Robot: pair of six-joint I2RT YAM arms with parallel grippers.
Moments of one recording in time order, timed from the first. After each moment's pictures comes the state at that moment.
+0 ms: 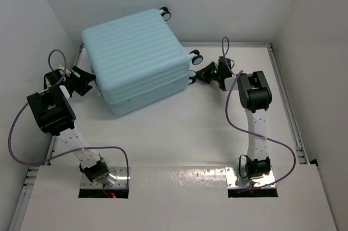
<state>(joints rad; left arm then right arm) 0.55 1.95 1.13 0.14 0.68 -0.58 0.15 2.42 1.41 0.52 -0.51 1.11</state>
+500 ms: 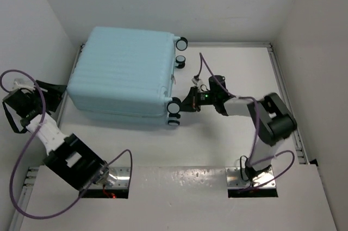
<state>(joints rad) 0.88 1.25 0.89 -0.16 0.71 -0.58 0.38 1.86 0.75 0.56 -0.90 1.07</state>
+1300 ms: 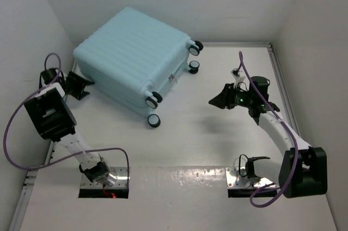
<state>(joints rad) 0.59 1.77 1.08 -0.27 0.56 -0.58 0.06 1.17 0.61 -0.02 -0.79 0.27</state>
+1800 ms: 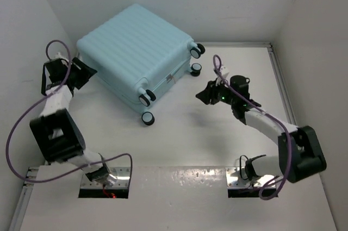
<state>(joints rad) 0.46 1.58 1.10 -0.12 0.41 -0.52 0.27 1.29 0.61 0.28 -0.52 0.22</state>
